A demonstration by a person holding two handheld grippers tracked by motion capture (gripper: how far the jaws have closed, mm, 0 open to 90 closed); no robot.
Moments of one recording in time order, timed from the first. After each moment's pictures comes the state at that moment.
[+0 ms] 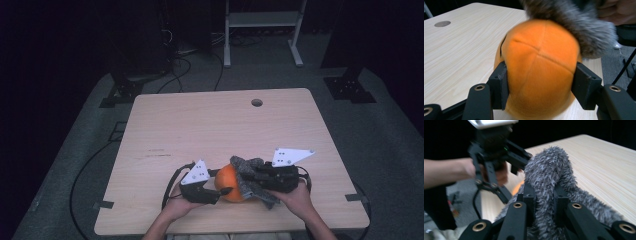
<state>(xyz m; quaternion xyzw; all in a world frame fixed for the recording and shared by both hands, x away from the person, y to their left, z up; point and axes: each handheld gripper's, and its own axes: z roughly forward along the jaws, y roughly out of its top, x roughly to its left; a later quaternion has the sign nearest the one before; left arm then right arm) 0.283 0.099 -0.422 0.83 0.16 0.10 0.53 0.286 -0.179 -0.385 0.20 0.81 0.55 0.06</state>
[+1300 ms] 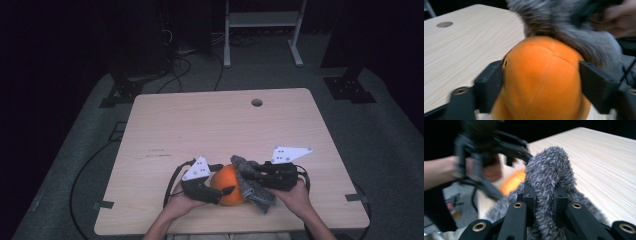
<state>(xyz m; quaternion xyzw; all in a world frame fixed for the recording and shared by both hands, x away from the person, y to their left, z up) 0.286 0.089 -0.421 0.81 0.19 0.10 0.54 0.291 -0.178 -0.390 0.21 0.80 0.56 0.04</state>
